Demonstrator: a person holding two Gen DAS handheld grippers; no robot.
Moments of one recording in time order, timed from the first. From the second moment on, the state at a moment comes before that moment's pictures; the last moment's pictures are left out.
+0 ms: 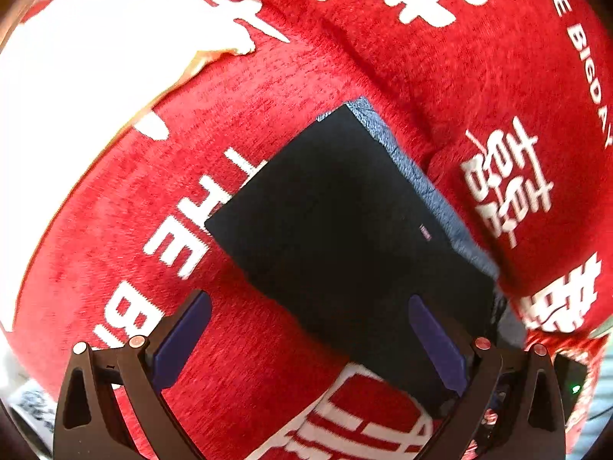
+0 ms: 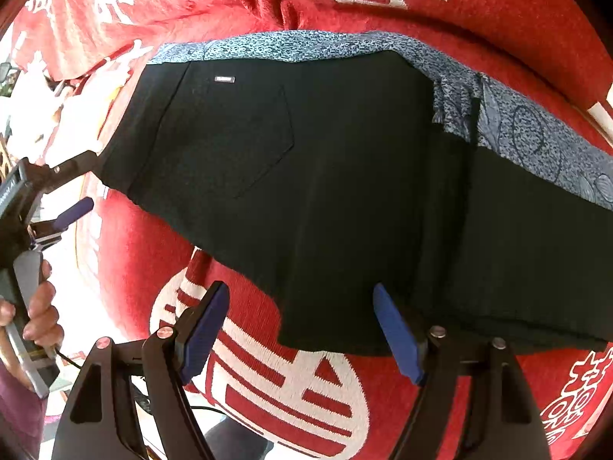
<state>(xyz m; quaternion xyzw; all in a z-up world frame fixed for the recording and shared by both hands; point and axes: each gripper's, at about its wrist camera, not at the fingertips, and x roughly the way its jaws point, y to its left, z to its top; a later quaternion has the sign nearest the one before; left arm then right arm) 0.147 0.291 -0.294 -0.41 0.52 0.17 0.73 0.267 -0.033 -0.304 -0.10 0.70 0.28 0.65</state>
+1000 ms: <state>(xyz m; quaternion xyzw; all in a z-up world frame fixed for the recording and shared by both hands) 0.179 0.288 -0.340 -0.53 0.46 0.06 0.71 0.262 -0.029 -0.311 -0.11 0.69 0.29 0.65</state>
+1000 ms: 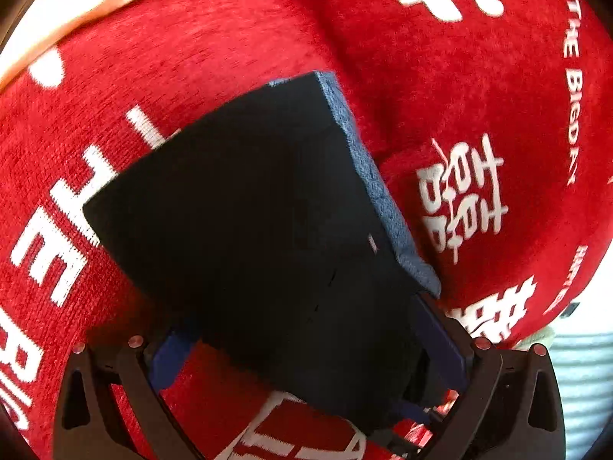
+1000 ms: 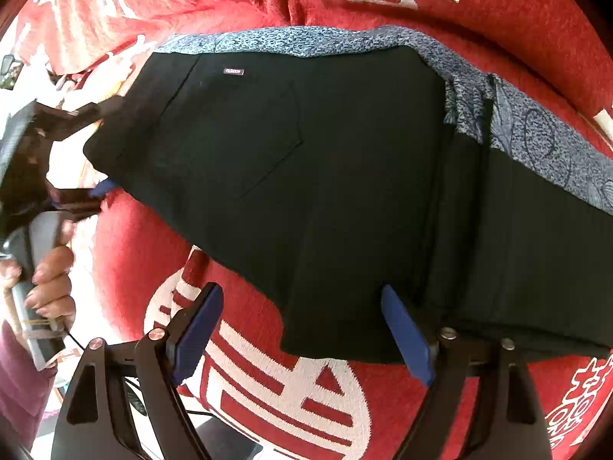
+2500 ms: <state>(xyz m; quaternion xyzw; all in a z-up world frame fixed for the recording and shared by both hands) 0.190 0.134 -0.268 0.06 0.51 0.10 0.85 0.338 0.154 -0.264 -0.17 0.74 0.39 0.52</state>
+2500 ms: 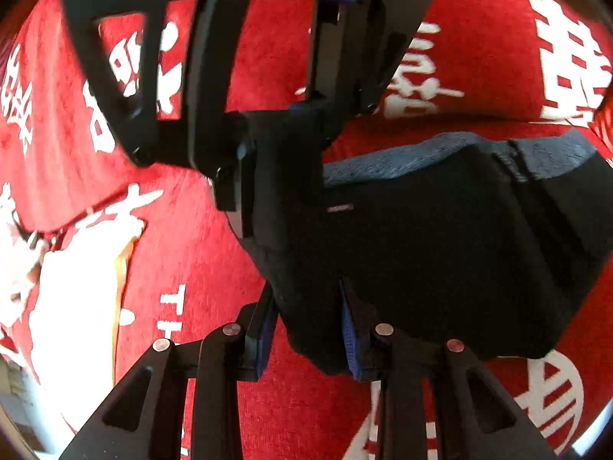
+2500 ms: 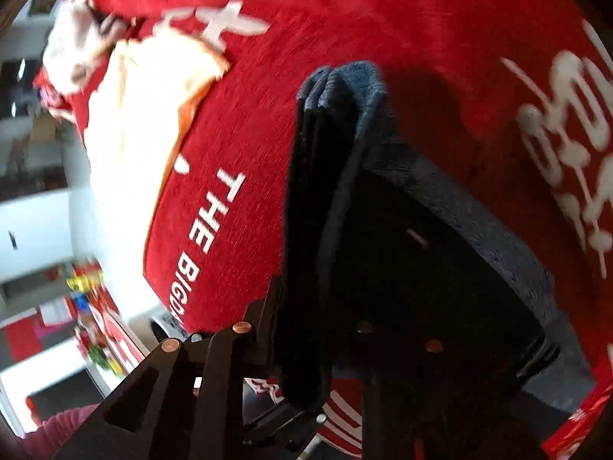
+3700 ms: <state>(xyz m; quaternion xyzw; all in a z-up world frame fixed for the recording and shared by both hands) 0.259 -0.188 -0.229 0.13 0.53 -0.12 0.83 0.372 -0.300 -0.255 0.24 0.65 0.33 0.64</state>
